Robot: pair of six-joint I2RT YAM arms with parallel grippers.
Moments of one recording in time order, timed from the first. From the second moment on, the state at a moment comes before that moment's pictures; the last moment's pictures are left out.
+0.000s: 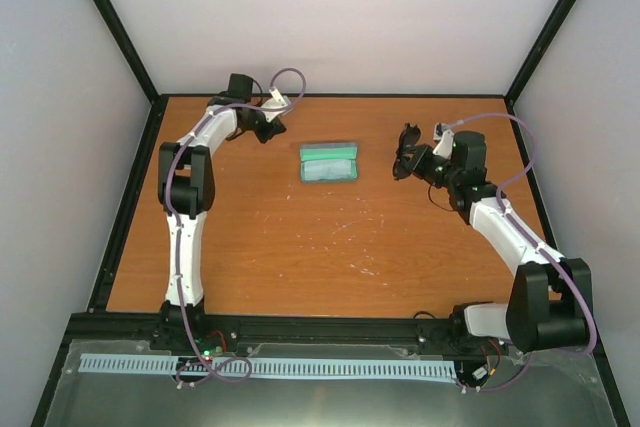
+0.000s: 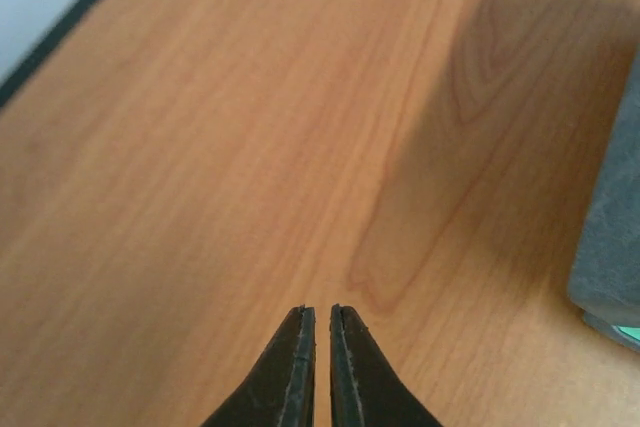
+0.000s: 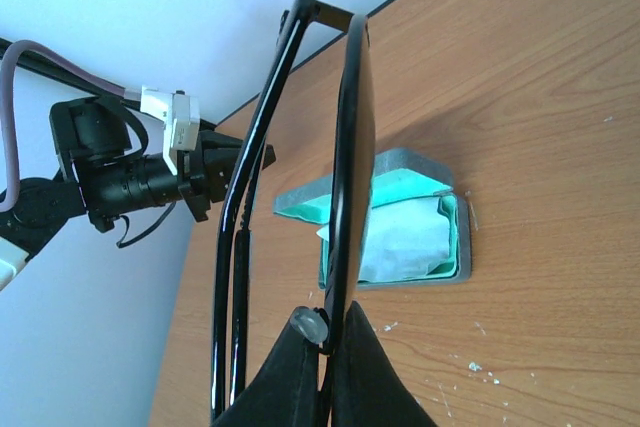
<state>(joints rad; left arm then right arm) -0.14 2.35 2.00 -0.61 0.53 0.76 0.12 1.30 0.81 0.05 -0.56 0.73</state>
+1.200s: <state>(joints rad) -0.28 2.35 1.83 -0.73 0.60 0.73 0.15 1.29 0.72 0.10 -0.55 0.74</state>
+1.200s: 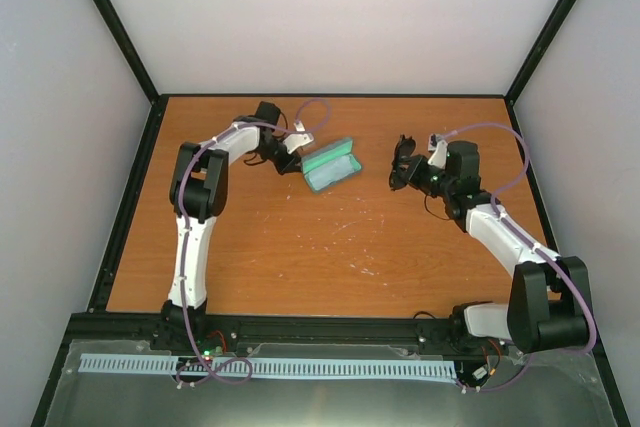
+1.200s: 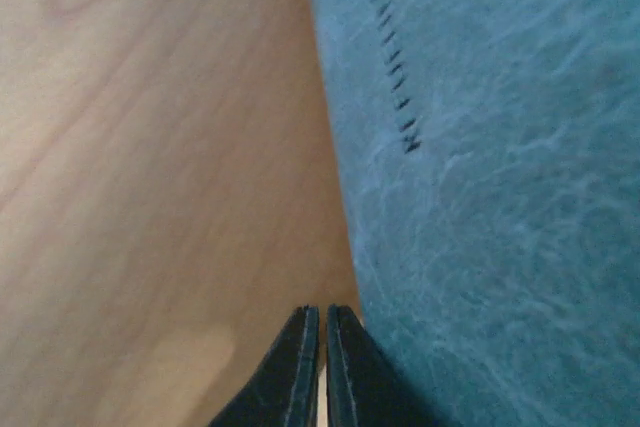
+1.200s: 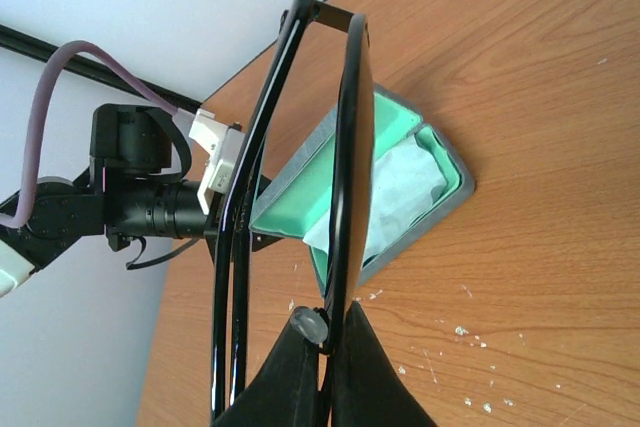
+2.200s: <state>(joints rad) -0.35 2.21 1.64 -0.61 0.80 0.55 0.37 1.69 0.82 0.31 -0.41 0.85</state>
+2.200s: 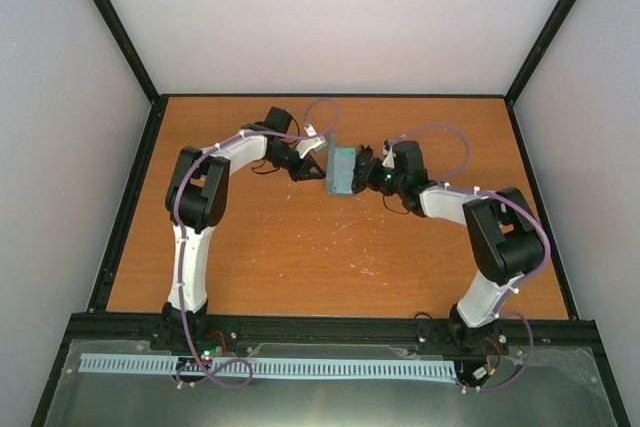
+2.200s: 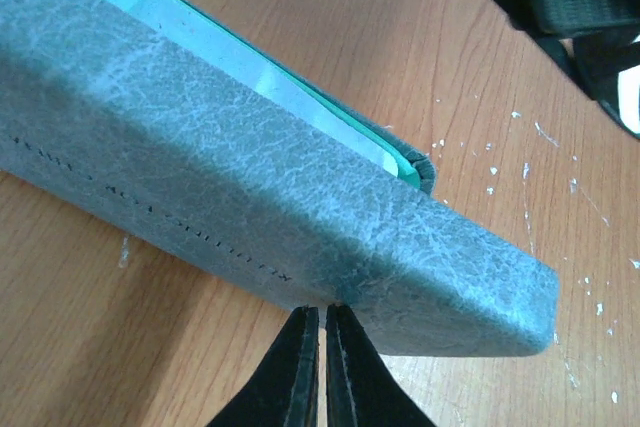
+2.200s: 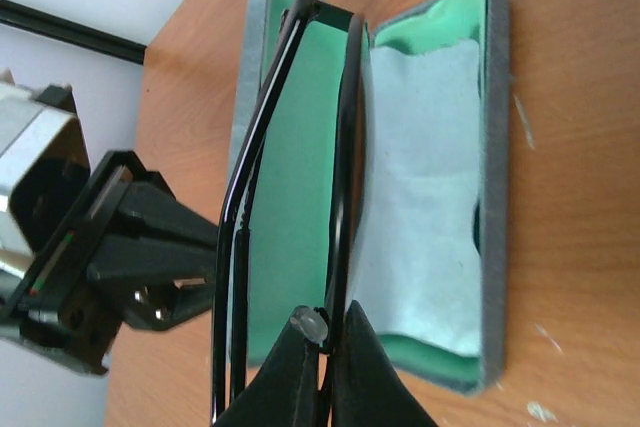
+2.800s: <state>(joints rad) -0.36 2.21 1.62 -0.57 0.81 0.53 0.44 2.02 1.10 0.27 -0.44 0.80</state>
